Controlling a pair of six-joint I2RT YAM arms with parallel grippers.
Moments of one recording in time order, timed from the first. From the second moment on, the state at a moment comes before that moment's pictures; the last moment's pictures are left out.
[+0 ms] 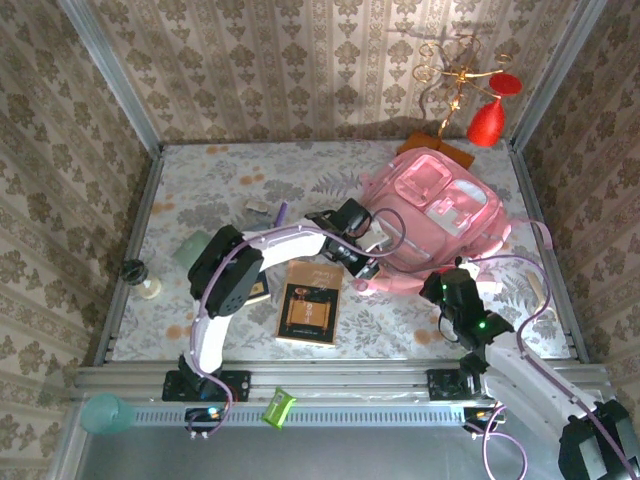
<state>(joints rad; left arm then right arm) -0.88 2.03 1.44 -0.50 0.53 0.06 0.36 0.68 0.19 -0.15 0.24 0.85</state>
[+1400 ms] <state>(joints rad) -0.91 1.87 1.33 -0.41 0.46 -0.02 0.48 0.62 0.13 -0.03 0.29 0.92</state>
